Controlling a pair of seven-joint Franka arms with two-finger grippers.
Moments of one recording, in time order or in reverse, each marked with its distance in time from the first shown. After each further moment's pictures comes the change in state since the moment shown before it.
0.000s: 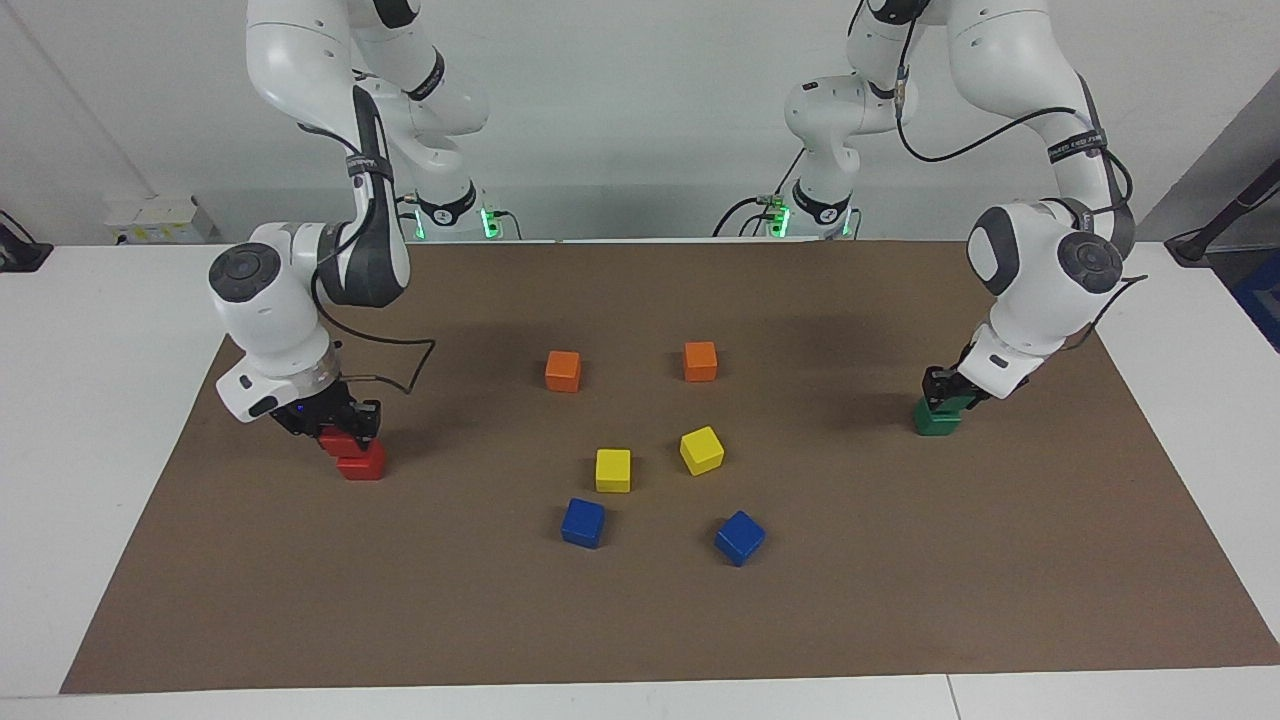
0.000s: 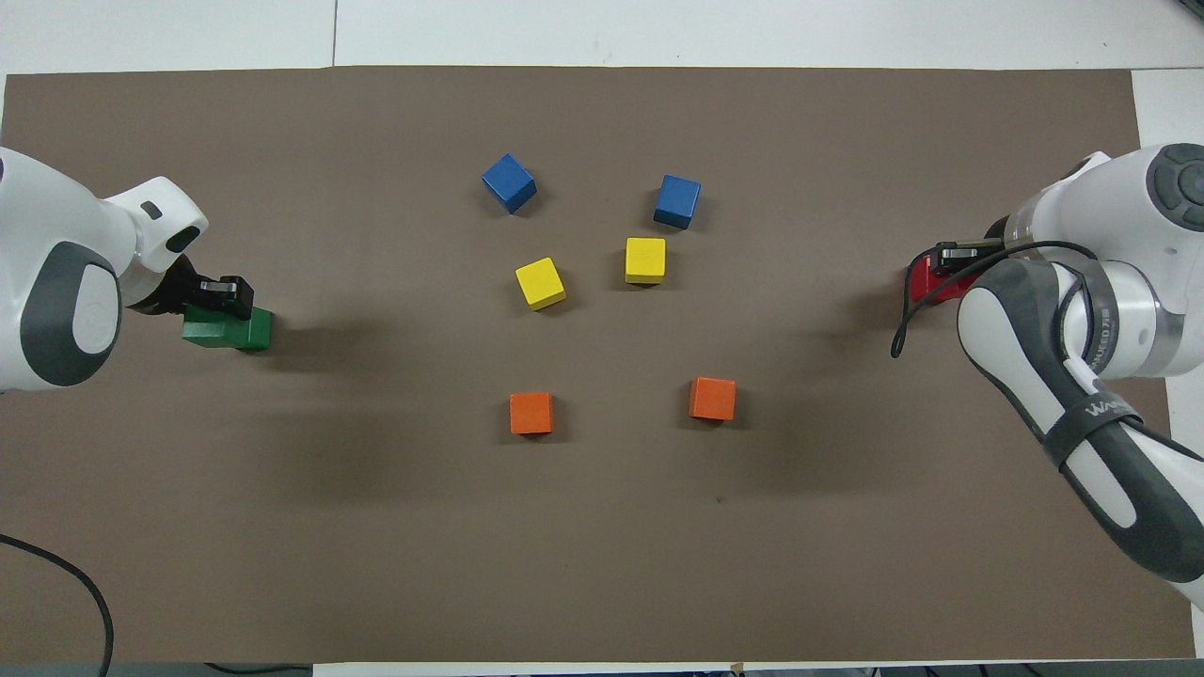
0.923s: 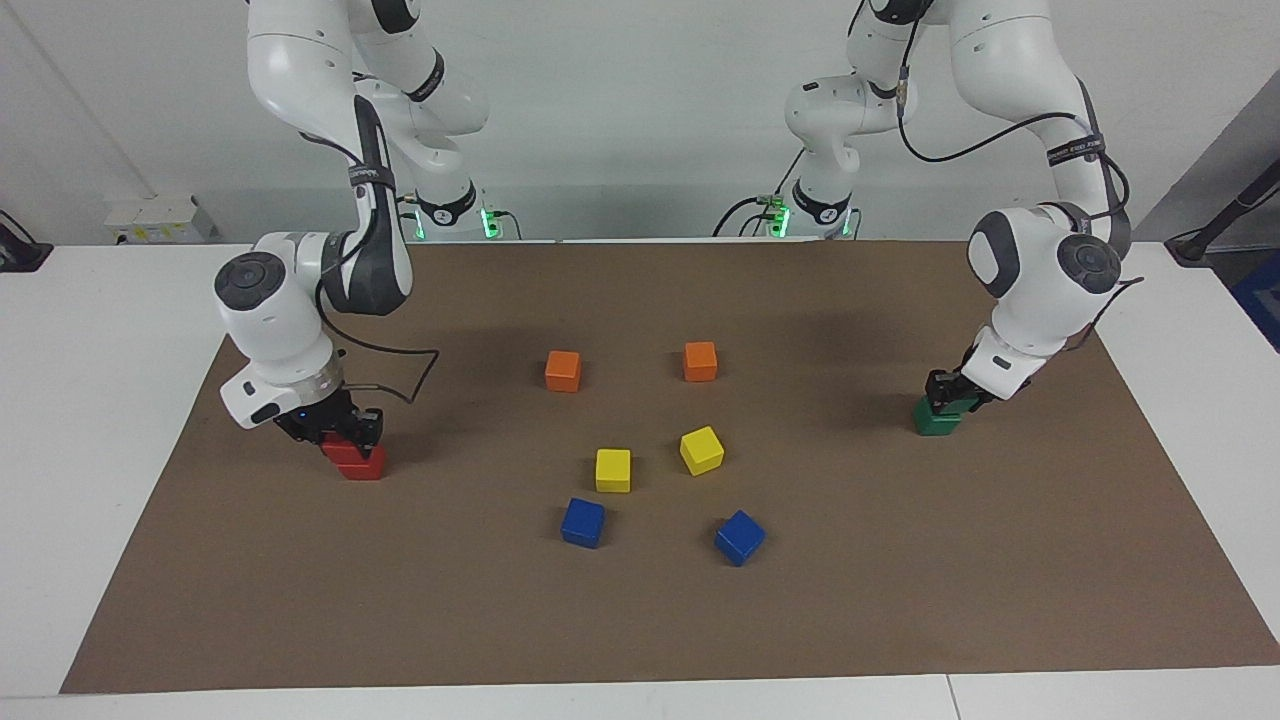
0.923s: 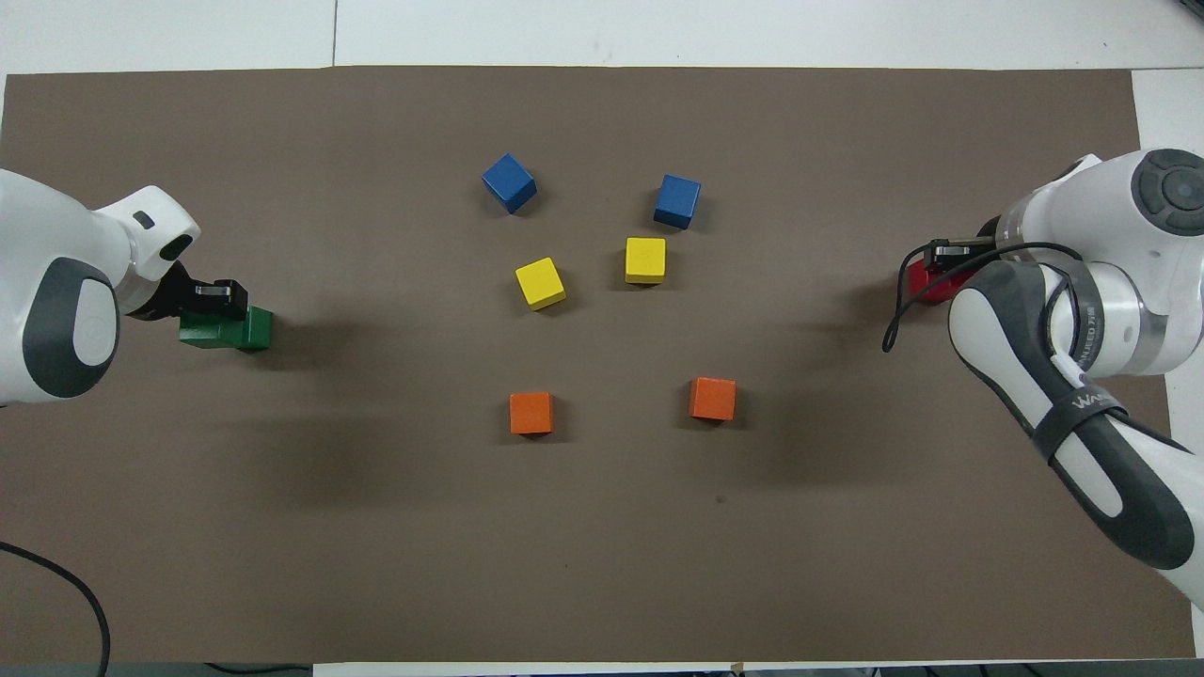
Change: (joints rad) left arm 0.012 -0.001 0.000 -0.034 0.000 0.048 0.001; right arm 0.000 0.020 0.001 0.000 0.000 0.031 0.029
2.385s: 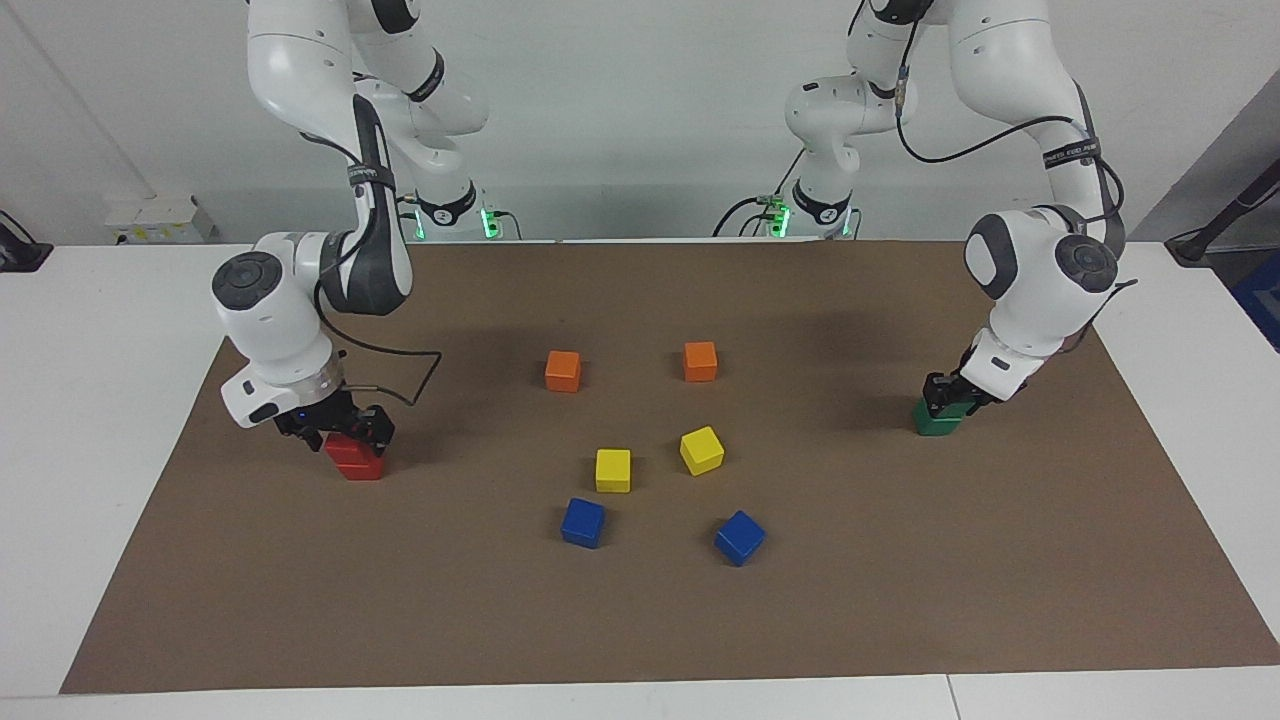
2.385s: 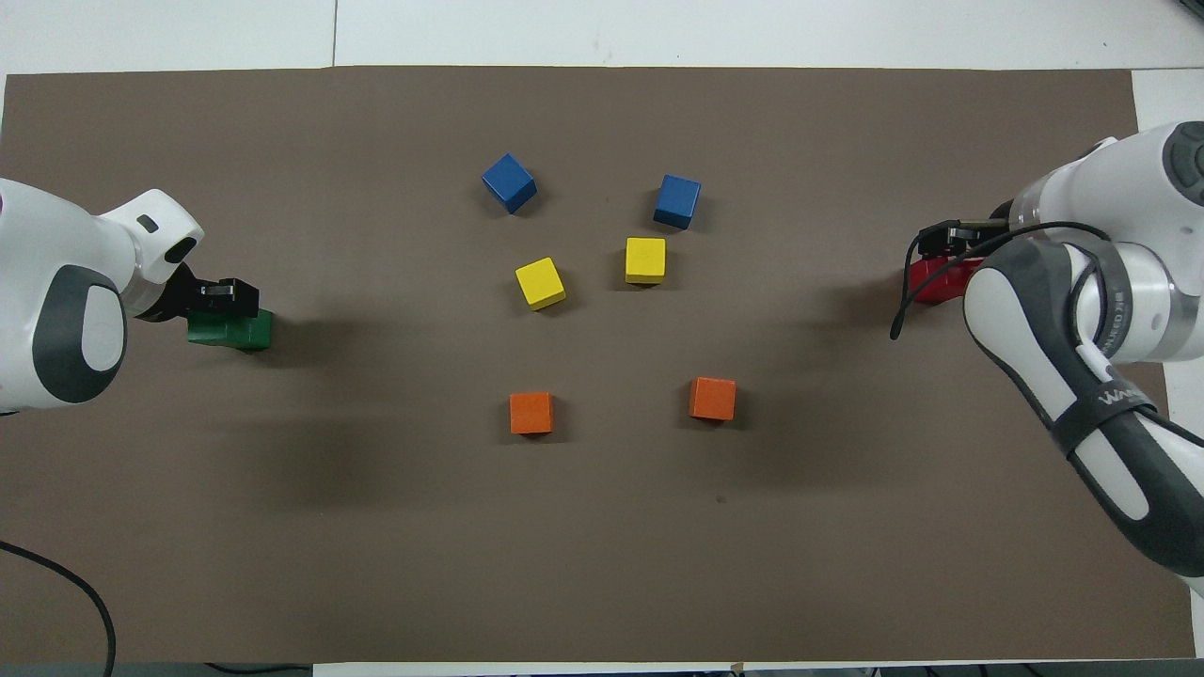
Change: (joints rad) left arm 0.001 0.000 -0.001 -0.019 -0.023 0.042 0.001; right arm 0.004 -0.026 0.006 0.095 0.027 -0.139 0.019
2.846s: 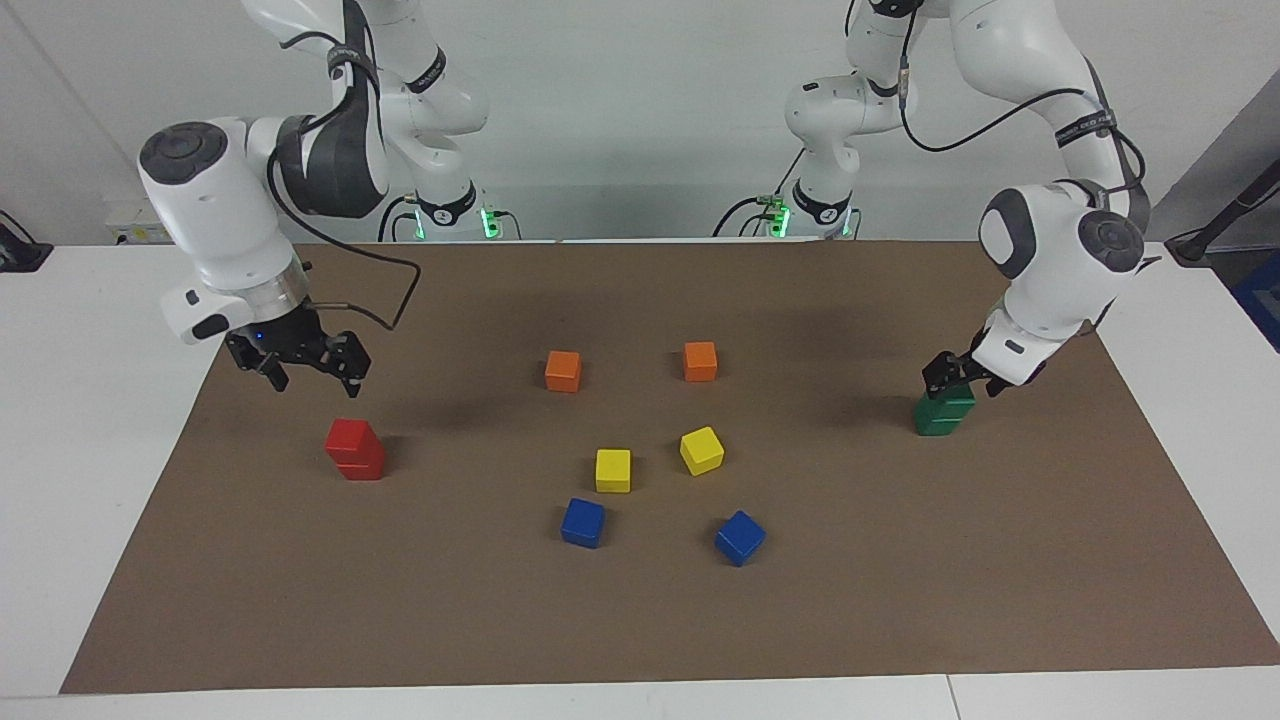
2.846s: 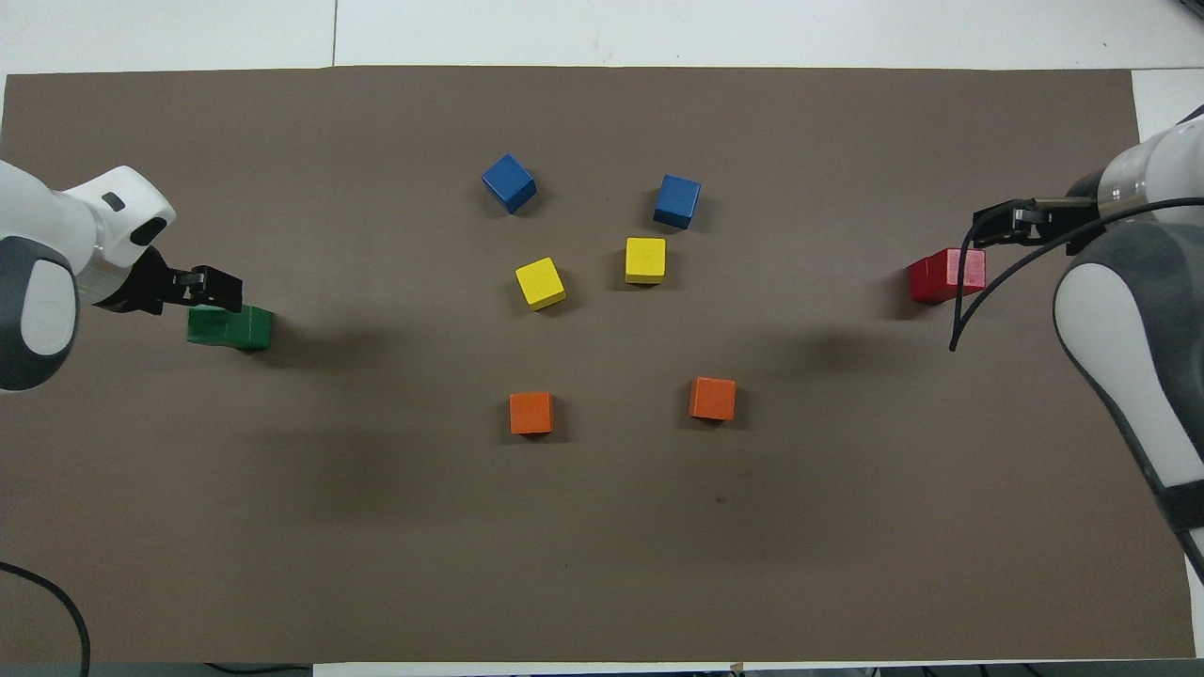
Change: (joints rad) left arm -0.001 -0.064 -0.009 0.124 0.000 -0.241 0.000; right arm 0.012 -0.177 0.006 0.071 0.000 -0.225 -0.001
